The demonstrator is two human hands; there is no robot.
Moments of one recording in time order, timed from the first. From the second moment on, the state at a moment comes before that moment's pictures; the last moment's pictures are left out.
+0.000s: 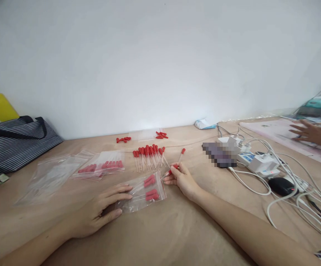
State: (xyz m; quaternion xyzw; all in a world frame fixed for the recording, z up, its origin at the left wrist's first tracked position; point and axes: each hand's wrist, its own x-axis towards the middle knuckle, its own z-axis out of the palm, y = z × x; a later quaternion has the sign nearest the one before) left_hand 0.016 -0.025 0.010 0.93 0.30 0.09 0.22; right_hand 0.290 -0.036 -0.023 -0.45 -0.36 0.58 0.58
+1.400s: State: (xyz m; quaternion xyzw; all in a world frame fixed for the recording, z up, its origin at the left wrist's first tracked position) left_hand 0.016 -0.026 0.008 0.92 0.31 0.09 0.23; right_hand 0.371 -0.024 0.018 -0.60 -0.74 0.29 0.03
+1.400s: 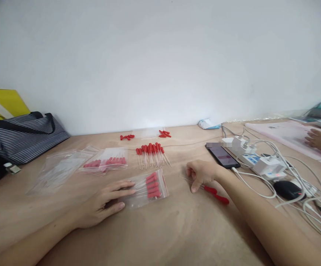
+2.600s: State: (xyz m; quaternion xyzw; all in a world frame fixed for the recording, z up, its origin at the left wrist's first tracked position) left_hand 0.028 0.010 0.027 0.63 0.56 0.17 0.52; right_hand 0.311 0.090 -0.034 -0.69 -0.55 0.30 0.36
